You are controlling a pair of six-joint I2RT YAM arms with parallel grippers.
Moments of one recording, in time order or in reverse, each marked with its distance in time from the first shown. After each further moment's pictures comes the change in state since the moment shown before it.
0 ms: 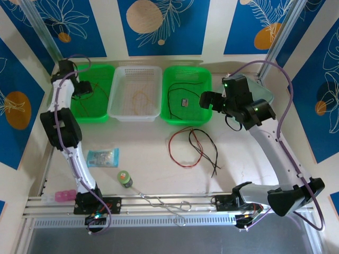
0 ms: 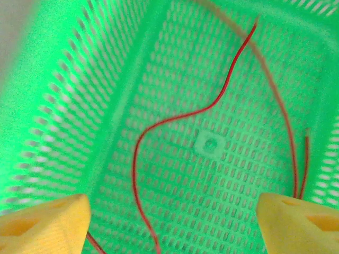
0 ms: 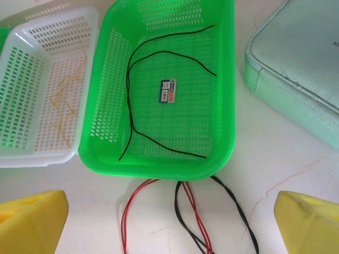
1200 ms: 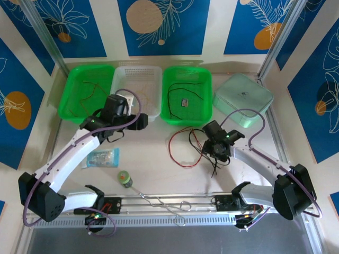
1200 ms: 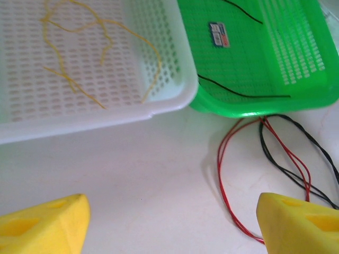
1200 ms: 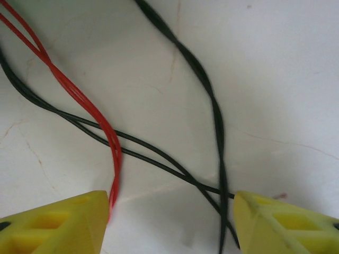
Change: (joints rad) left arm -0.769 -0.941 -0.934 0.209 0.082 -0.259; right arm 0.157 -0.031 -0.708 0.111 0.020 0.422
